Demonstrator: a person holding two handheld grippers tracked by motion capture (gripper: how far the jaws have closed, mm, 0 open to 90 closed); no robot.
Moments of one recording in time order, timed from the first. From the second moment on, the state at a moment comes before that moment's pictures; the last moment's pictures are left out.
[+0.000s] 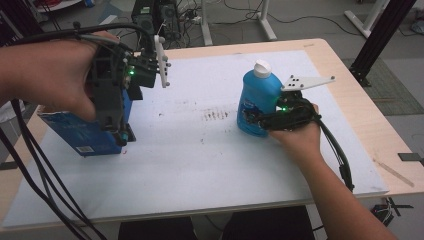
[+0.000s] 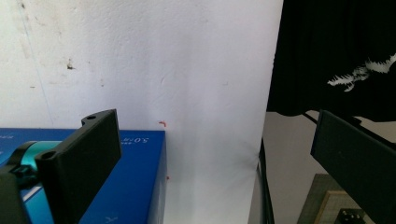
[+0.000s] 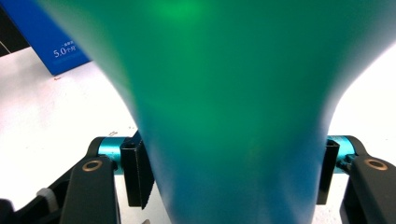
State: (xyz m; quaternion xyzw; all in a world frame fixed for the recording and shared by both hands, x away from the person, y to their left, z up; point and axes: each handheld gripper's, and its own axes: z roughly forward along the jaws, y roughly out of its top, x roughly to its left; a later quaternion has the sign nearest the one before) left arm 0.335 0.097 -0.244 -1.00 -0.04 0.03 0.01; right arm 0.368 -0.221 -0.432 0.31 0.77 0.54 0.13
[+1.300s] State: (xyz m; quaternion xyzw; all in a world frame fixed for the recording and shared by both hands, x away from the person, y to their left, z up) left arm 0.339 0.073 -0.231 -1.00 -0.01 0.01 -0.01; right arm 0.335 -0.198 -0.384 0.19 0.81 0.54 0.10
